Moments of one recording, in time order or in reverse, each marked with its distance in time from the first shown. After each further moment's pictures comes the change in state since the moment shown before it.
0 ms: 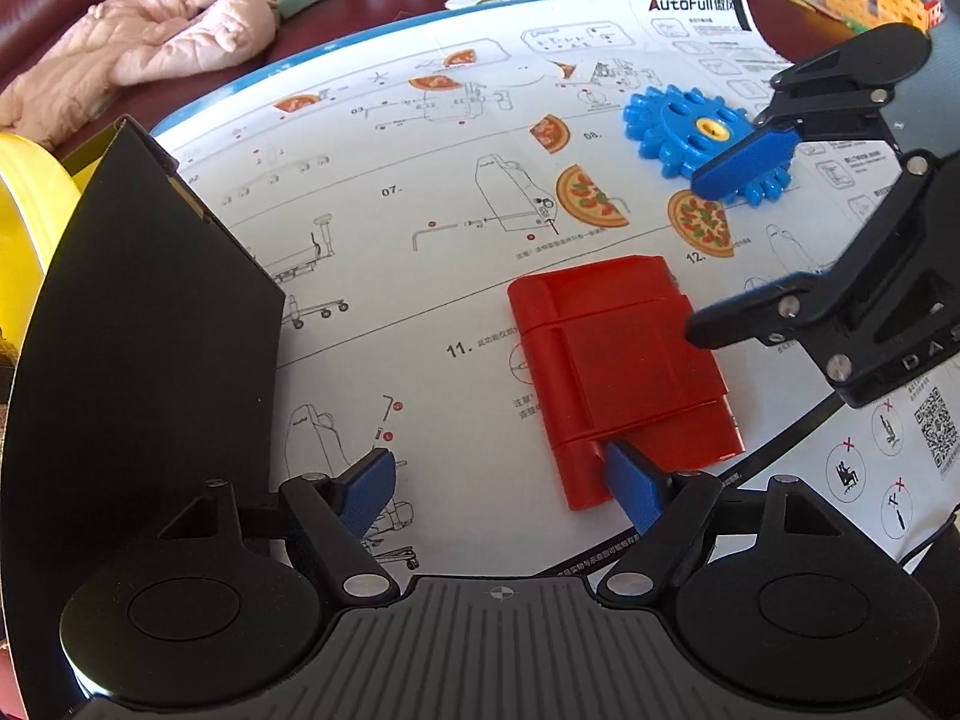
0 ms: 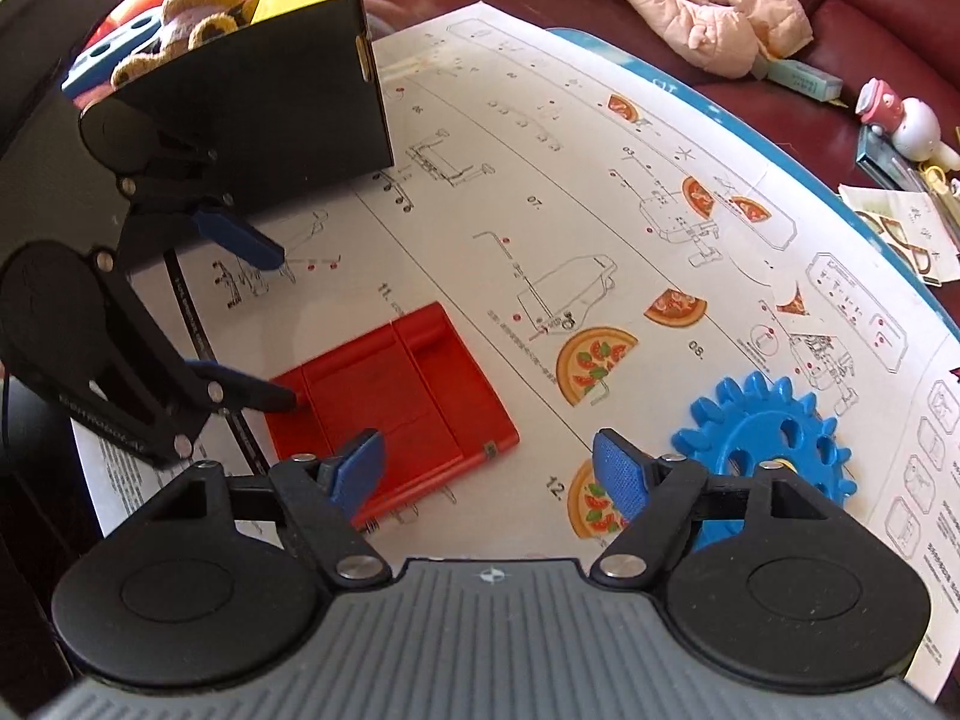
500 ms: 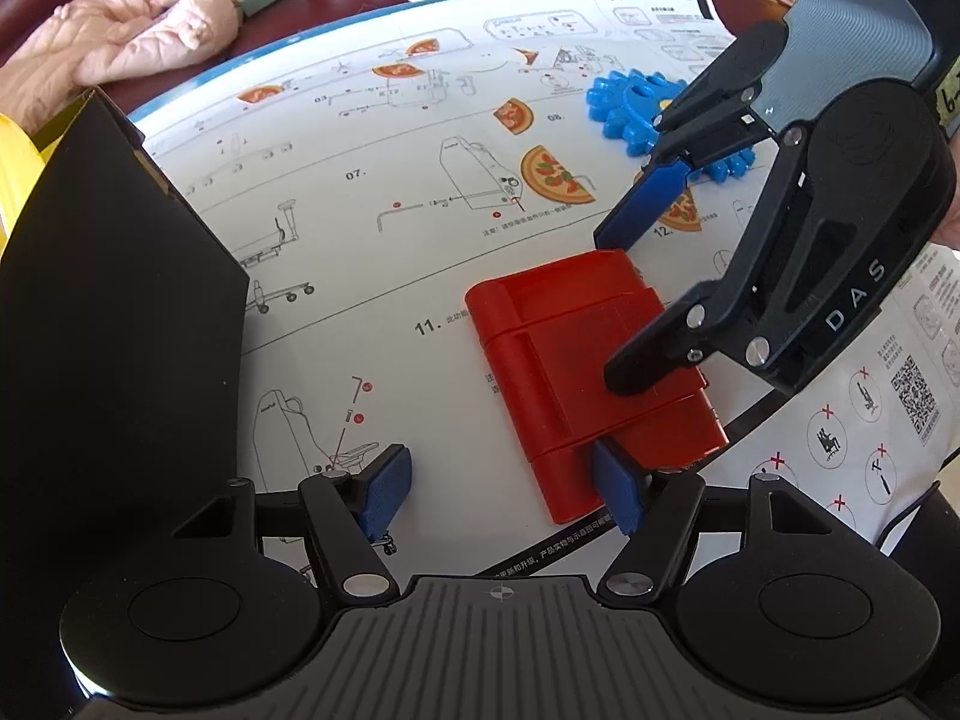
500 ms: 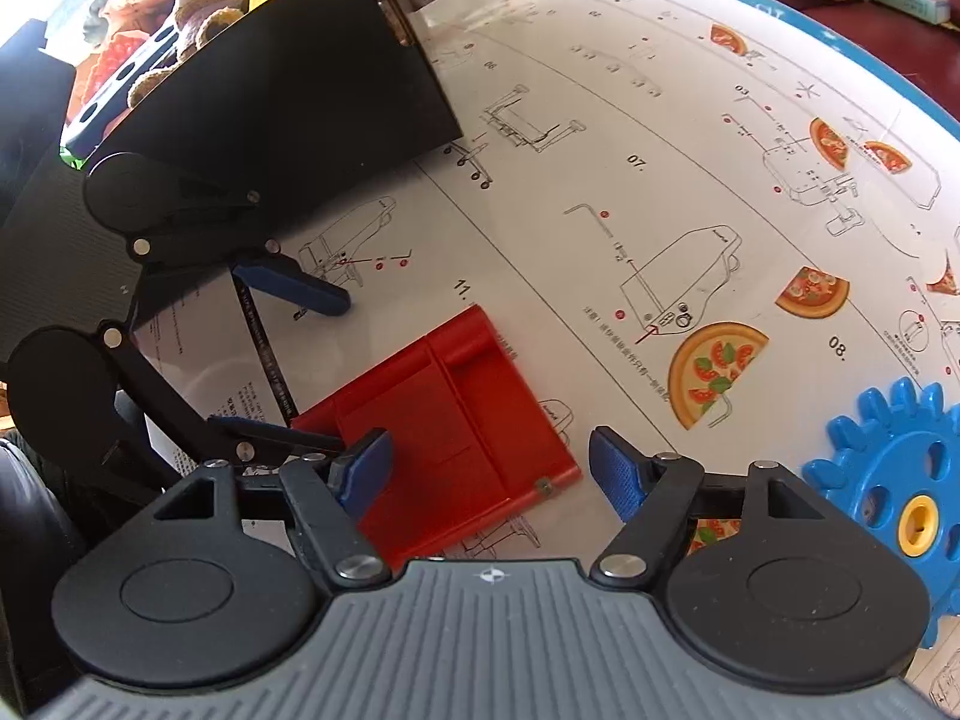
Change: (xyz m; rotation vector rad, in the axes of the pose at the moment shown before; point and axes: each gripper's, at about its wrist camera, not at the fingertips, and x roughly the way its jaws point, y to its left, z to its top) left arm 0.005 0.001 -0.011 0.041 -0.002 -0.066; right arm 0.039 -0.011 0.019 0.030 0.126 0.271
